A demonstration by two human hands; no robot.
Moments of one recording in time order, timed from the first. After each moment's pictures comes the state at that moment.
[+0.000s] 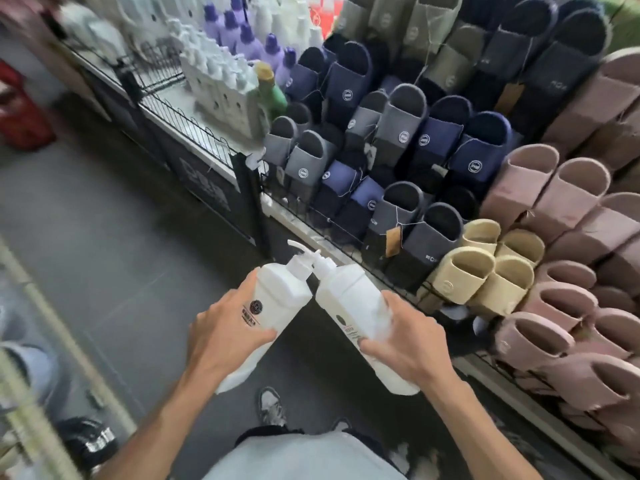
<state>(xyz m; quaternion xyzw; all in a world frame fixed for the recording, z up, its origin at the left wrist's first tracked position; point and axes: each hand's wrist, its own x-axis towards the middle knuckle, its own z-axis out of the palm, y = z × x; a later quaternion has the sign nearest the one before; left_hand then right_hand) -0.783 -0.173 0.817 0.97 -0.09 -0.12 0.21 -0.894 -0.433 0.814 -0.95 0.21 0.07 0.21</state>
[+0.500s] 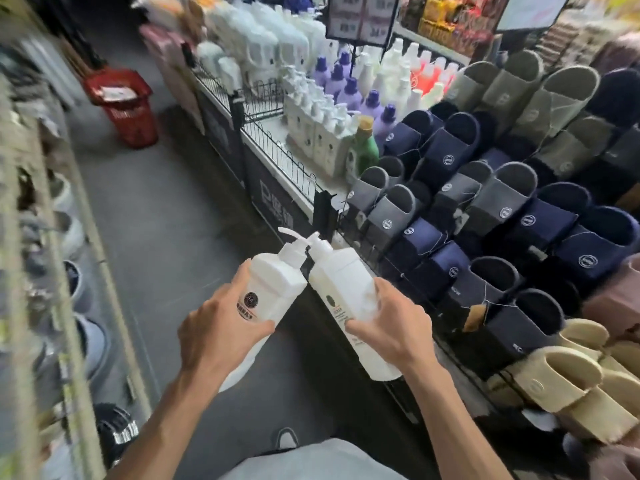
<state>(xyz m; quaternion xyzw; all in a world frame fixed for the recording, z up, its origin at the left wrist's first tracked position) -0.713 -0.056 0.848 0.97 0.06 0.01 0.23 -0.728 -0.314 0.841 -0.97 0.09 0.02 0.23</state>
